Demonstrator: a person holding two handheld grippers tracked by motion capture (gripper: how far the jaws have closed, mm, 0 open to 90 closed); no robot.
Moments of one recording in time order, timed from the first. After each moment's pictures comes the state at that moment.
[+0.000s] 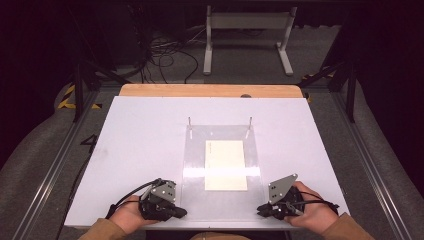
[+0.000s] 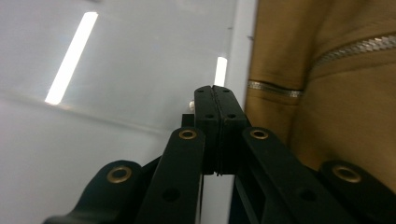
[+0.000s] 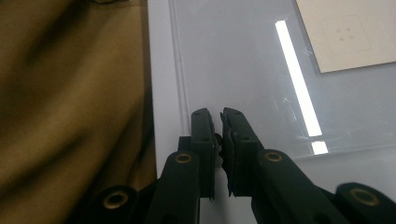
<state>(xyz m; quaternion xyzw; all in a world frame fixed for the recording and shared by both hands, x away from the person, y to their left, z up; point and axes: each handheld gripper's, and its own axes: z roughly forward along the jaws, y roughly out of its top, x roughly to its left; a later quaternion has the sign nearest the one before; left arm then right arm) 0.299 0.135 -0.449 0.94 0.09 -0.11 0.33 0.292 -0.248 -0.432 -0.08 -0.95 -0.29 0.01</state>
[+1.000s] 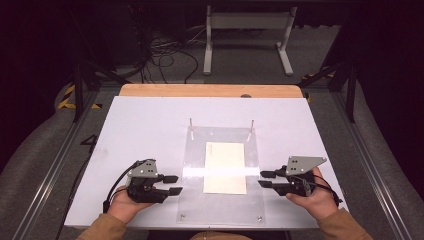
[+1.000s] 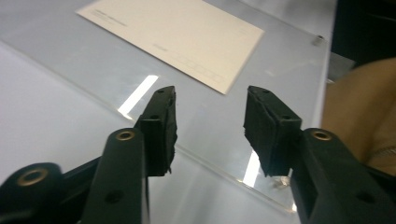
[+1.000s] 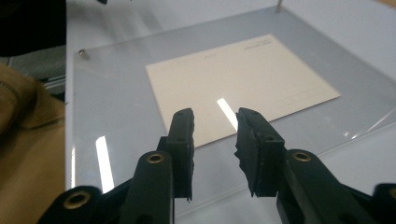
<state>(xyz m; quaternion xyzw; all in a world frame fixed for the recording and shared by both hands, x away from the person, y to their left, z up) 0.329 0.173 -0.427 0.86 0.23 0.02 0.46 0.326 -0.278 -0.407 -0.19 -0.86 -0.46 -0.10</state>
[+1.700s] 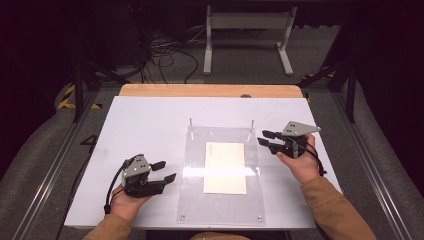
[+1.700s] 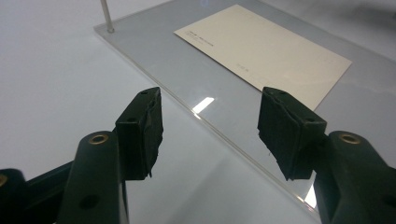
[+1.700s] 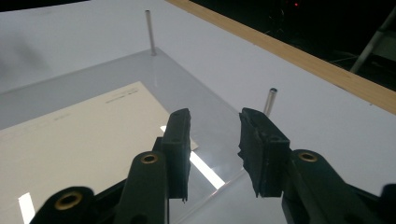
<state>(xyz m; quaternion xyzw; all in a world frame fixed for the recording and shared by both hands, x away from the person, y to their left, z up) 0.331 0.183 -0.436 0.81 0.31 0.14 0.47 0.422 -0.282 -0.407 -0.28 -0.80 -0.48 -0.22</state>
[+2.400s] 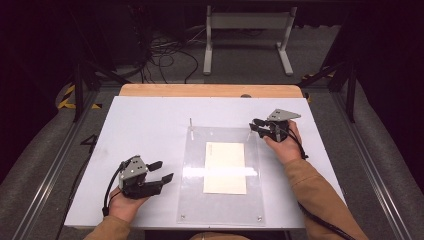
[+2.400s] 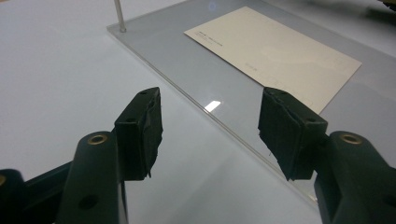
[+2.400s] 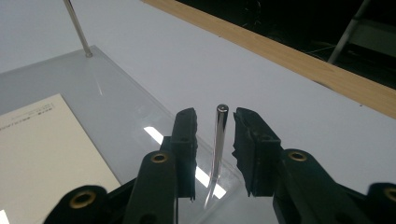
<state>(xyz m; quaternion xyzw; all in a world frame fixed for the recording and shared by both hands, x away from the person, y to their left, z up) 0.328 0.188 -0.439 0.80 0.32 0.15 0.48 0.486 -0.264 -0.436 -0.32 -0.79 -0.46 -0.24</state>
